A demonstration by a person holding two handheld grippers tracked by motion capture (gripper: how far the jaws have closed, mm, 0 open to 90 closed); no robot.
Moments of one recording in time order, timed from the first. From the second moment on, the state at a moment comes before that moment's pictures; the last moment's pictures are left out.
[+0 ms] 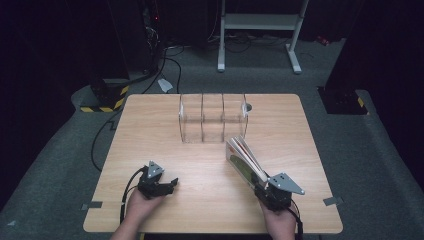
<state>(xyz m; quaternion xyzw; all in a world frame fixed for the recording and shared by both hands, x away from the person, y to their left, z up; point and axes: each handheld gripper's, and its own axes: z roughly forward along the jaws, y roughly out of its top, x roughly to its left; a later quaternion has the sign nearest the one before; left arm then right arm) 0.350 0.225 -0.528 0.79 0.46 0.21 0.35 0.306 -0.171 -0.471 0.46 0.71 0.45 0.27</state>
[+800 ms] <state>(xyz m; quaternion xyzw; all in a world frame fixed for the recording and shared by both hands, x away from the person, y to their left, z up) 0.350 0.224 -0.528 0.79 0.46 0.21 0.35 0.313 -0.165 -0.471 0.47 0.71 0.45 0.28</state>
